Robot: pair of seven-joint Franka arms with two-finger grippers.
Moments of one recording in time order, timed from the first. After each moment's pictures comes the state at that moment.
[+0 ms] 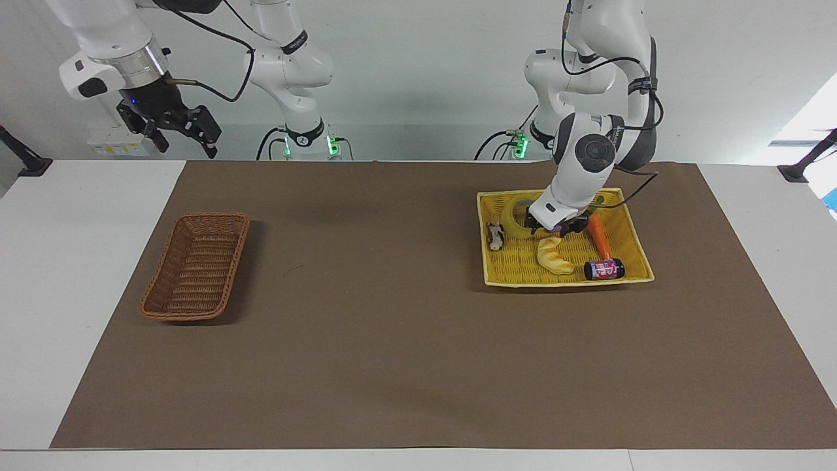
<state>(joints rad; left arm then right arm) -0.31 0.04 -0.02 -2.20 0.00 2.05 -0.10 -0.02 -0.06 -0.08 -1.56 -0.02 1.45 0.07</state>
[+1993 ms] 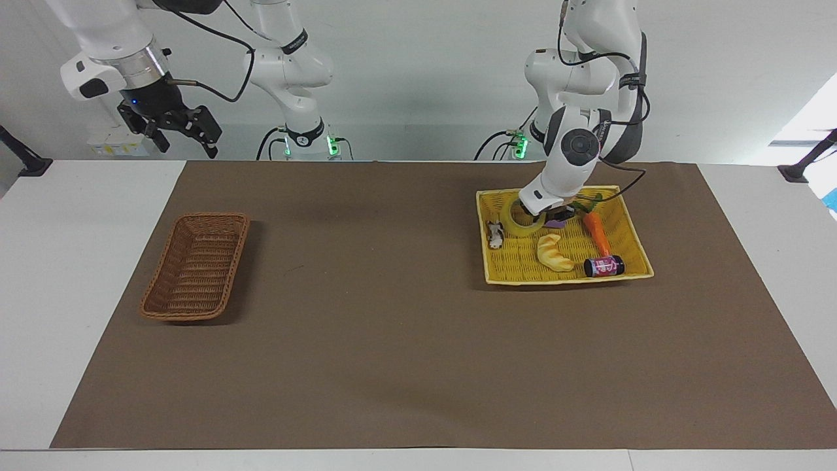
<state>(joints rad) -0.34 -0.01 -0.02 -2.29 0.00 1.99 0.00 -0.02 -0.07 -0.08 -1.57 -0.02 1.45 0.07</state>
